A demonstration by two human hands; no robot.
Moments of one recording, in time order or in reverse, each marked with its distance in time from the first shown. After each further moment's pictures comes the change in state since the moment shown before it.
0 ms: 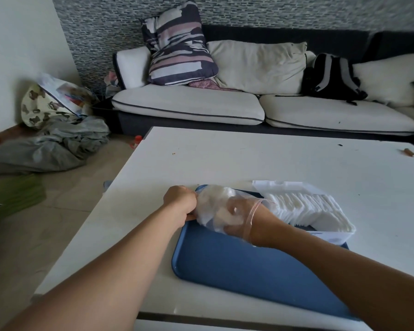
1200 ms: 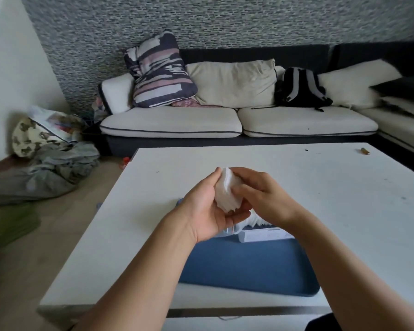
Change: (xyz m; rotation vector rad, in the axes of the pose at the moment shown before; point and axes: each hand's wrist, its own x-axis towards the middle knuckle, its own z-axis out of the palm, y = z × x) left_hand -0.177 0.080 0.041 -0.514 -0.766 -0.085; right_hand -0.082 -0.042 -0.117 0.571 0.212 -0.172
